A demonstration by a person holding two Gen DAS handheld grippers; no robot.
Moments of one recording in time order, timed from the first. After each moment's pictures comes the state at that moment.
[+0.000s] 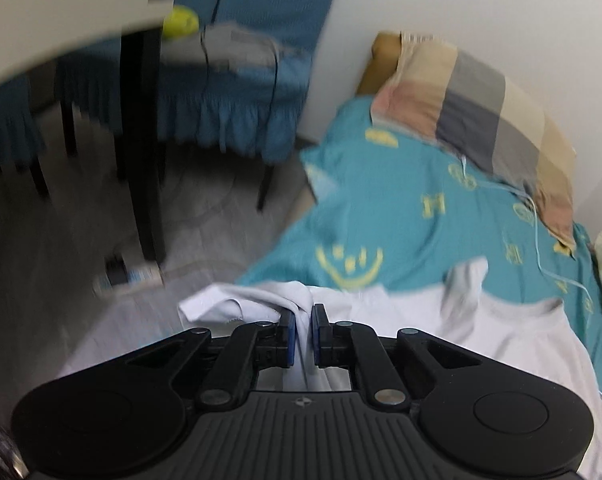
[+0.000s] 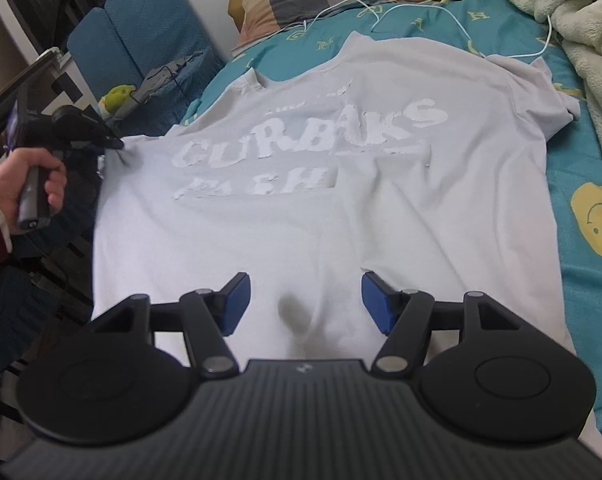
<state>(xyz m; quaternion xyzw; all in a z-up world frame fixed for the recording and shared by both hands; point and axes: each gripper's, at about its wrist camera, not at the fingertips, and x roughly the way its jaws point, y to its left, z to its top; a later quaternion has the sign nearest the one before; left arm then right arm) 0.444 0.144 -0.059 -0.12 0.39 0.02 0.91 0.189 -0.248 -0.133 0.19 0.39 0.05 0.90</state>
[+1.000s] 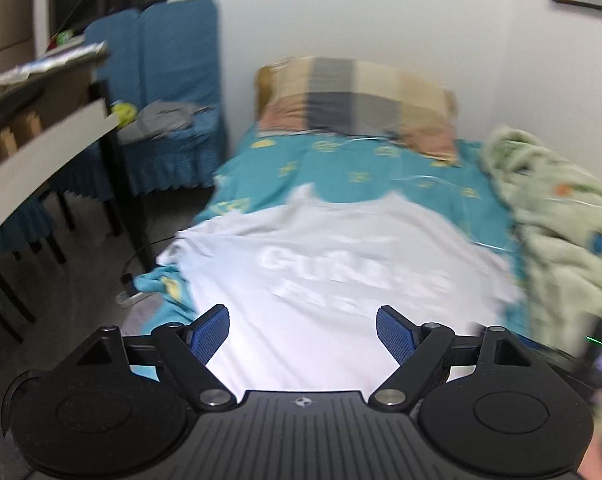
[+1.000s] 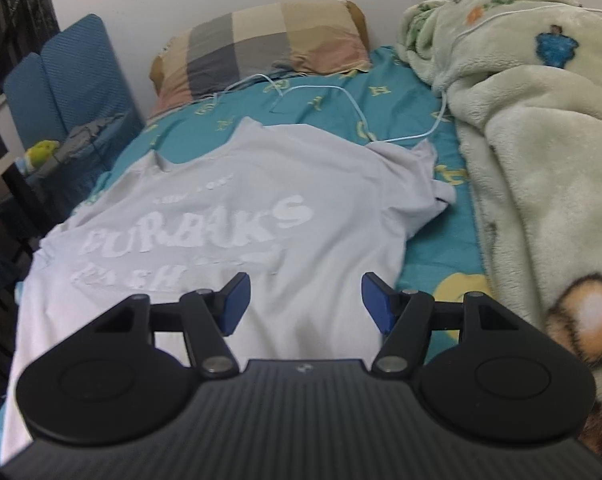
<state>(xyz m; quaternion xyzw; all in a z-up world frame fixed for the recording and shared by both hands) 0.091 -0.049 0.097 0.01 0.36 -0.07 0.93 0.197 -0.323 -0.109 0.15 0.33 -0.08 0.93</state>
